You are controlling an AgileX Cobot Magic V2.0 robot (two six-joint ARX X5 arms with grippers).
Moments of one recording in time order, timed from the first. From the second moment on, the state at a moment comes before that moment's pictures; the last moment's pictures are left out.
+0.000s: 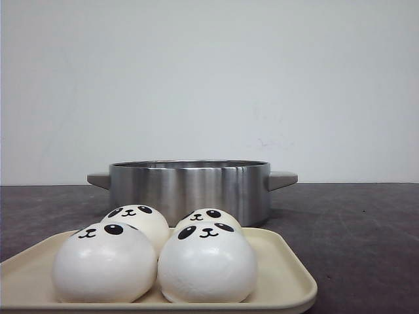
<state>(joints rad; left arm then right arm) -0.05 0.01 0.03 -0.18 -0.01 -0.13 0.04 0.00 0.01 -0.17 0.06 0.00</state>
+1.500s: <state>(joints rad) -0.16 0.78 1.09 -0.62 0.44 -0.24 0.04 0.62 1.13 -0.60 -0.48 0.34</state>
